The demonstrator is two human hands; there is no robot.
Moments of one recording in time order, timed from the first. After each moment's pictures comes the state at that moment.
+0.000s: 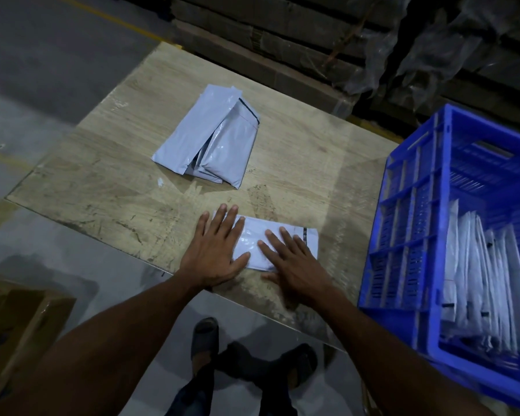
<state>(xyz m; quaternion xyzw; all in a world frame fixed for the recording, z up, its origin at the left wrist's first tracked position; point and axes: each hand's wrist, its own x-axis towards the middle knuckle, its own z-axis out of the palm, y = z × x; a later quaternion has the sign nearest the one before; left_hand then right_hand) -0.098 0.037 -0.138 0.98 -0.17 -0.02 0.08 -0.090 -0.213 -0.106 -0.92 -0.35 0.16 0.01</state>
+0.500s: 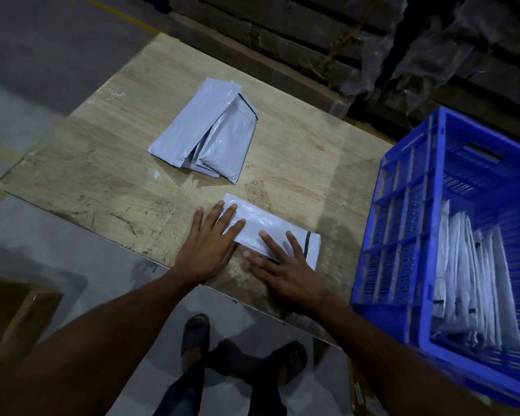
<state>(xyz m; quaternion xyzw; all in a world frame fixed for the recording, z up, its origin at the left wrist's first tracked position) -0.099 0.040 -0.148 0.98 -0.19 0.01 0.08 -0.111 -0.215 -0.093 -0.85 -0.52 -0.01 0.02</state>
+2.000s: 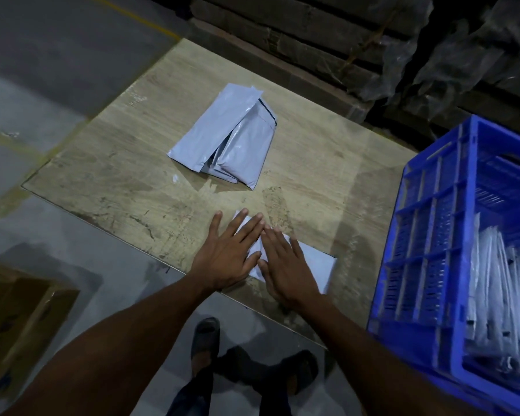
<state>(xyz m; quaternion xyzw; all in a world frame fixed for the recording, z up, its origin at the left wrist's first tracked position) -0.100 0.037 -0.143 0.98 -0.19 -0.01 0.05 -0.102 -0.162 -0.113 -0.95 -0.27 0.12 0.10</state>
